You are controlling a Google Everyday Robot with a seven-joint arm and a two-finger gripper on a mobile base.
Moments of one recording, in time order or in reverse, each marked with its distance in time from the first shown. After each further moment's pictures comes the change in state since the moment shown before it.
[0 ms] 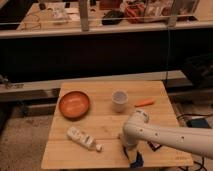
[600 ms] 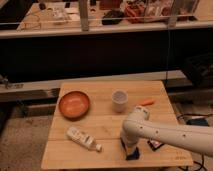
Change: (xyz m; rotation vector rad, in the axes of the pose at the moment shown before) arm 0.006 -0.009 -0.025 0.011 0.029 0.010
